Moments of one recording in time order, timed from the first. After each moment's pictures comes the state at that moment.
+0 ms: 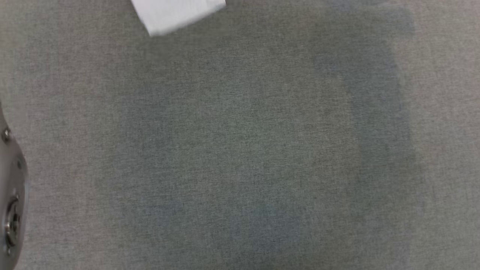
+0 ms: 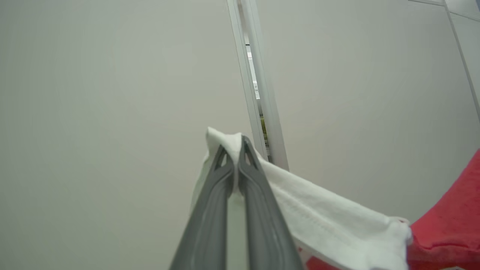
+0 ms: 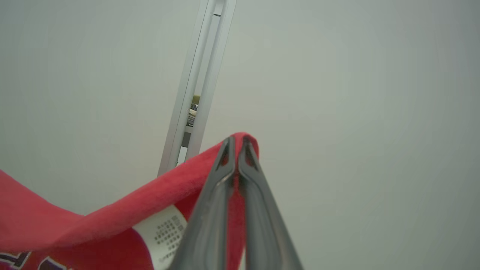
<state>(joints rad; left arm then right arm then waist) -1.65 0.18 -0.20 0.69 -0.13 -0.13 -0.26 -1.53 -0.36 0.16 0.65 0.17 0.13 -0.26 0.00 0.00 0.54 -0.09</state>
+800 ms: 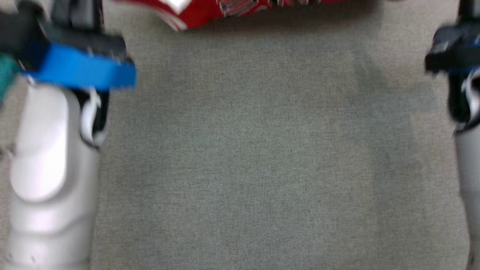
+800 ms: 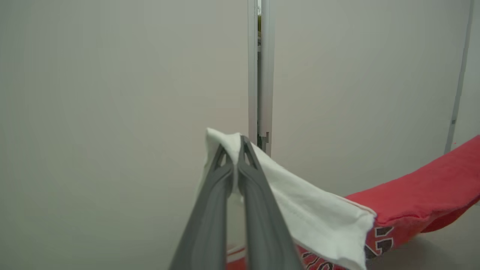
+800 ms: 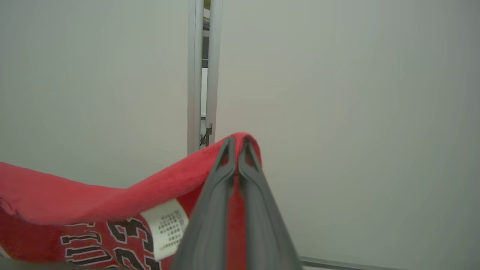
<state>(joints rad) -0.93 0.15 -0.15 0.35 -0.20 -0.10 -0.26 -0.89 -0.32 0.06 0.37 0.20 0.13 -0.26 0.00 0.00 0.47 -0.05</state>
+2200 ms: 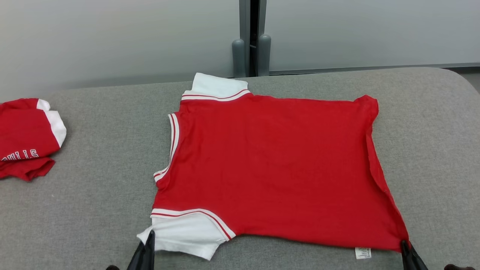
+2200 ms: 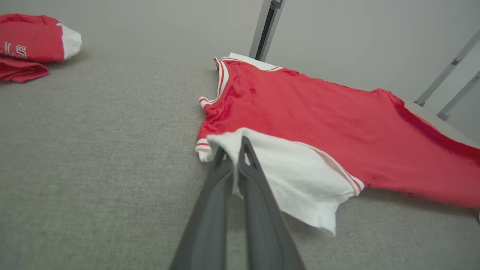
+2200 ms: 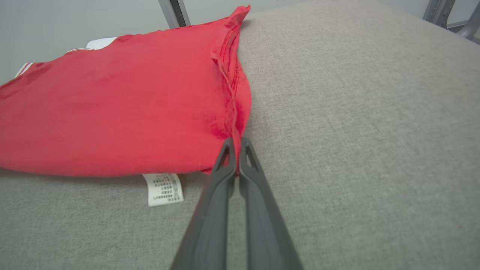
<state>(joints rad) 0.12 0.07 -0.17 0.19 -0.30 -0.03 -0.26 0.14 -0.18 -0.01 0.34 0.32 0.13 -0.26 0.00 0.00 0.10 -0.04</state>
